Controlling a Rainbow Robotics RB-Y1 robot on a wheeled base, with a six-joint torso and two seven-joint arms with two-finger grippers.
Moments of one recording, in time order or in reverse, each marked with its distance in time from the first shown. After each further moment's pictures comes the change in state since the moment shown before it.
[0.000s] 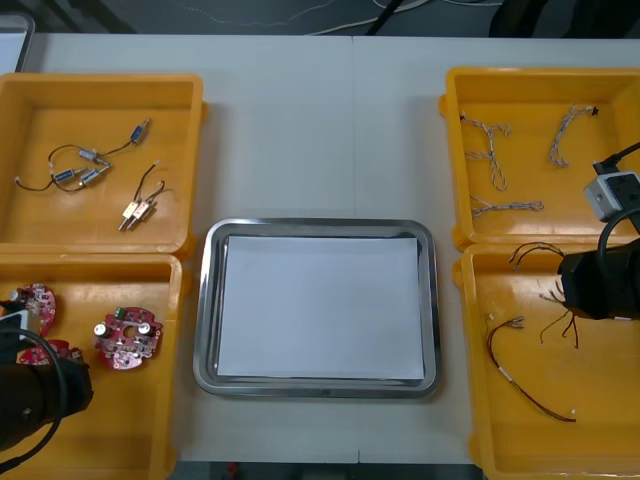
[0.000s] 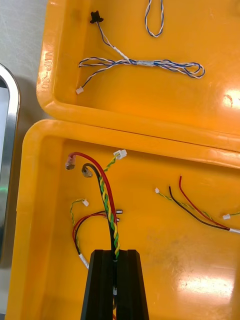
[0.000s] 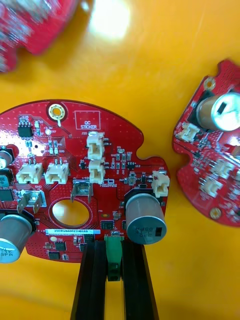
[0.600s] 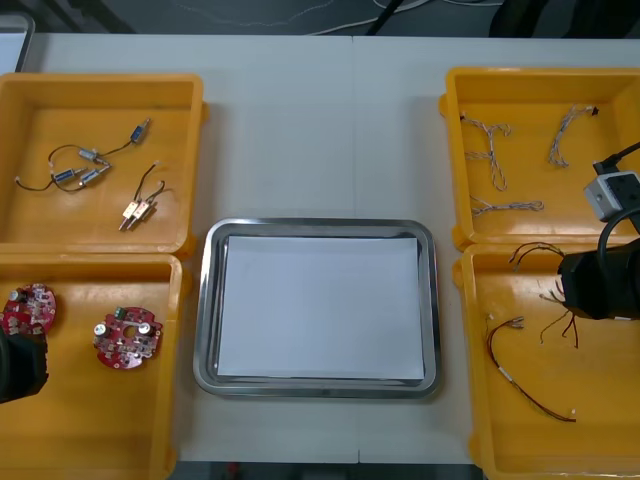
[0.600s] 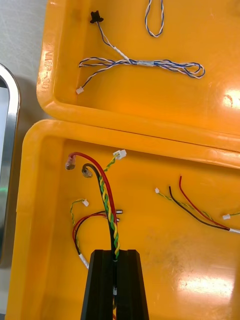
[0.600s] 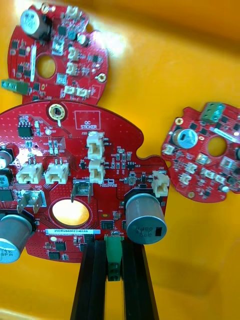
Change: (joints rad) right arm 0.000 0.000 0.000 0.000 0.000 0.000 0.000; left arm -0.112 0.117 0.134 -0.160 0.141 0.282 0.000
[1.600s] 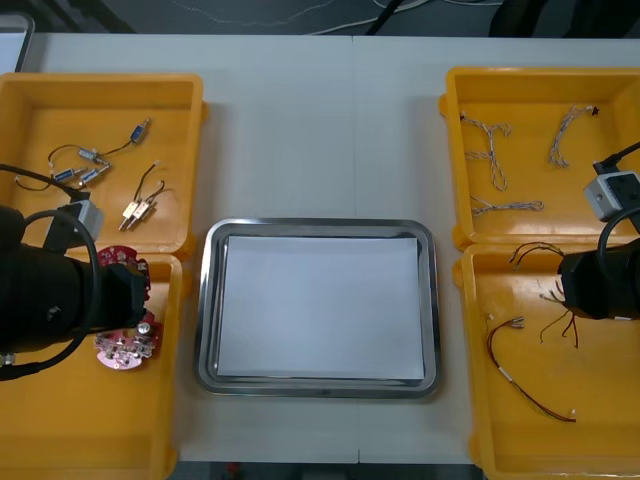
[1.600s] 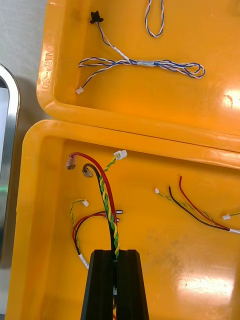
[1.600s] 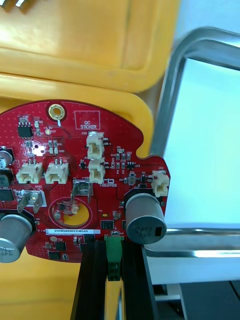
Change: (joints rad) right arm -0.001 0.000 0.000 0.000 0.000 0.000 0.000; left arm -0.336 0.154 -0.298 -0.013 0.203 0.077 0.373
